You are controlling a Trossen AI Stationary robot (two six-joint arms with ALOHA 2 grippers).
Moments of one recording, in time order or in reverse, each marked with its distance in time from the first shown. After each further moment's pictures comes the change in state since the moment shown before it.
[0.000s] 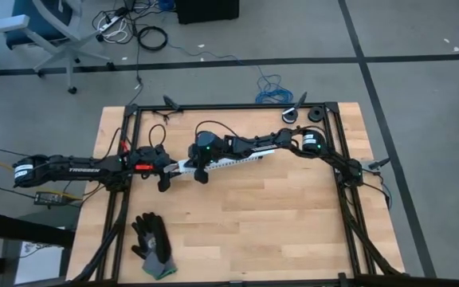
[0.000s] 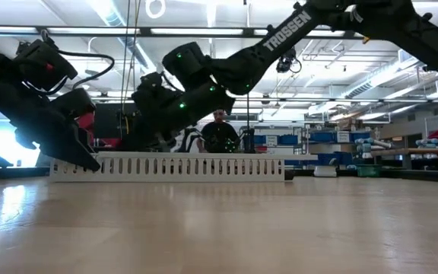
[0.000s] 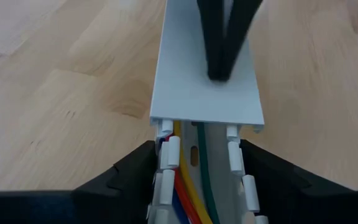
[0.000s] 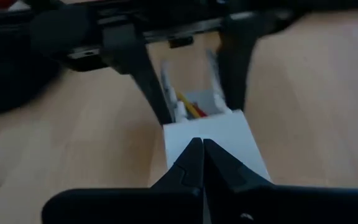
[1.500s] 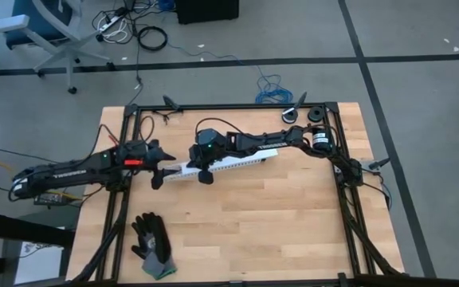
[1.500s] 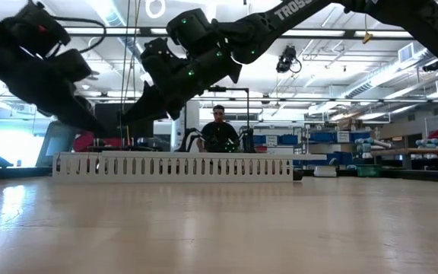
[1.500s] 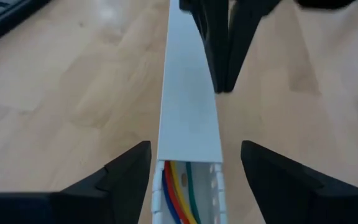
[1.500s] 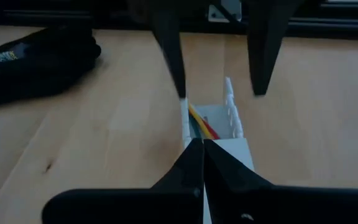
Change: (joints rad) left arm -0.001 -0.335 0.181 -0.439 0.058 -0.017; right arm 0.021 -0.137 0.000 -0.167 0.023 -0.111
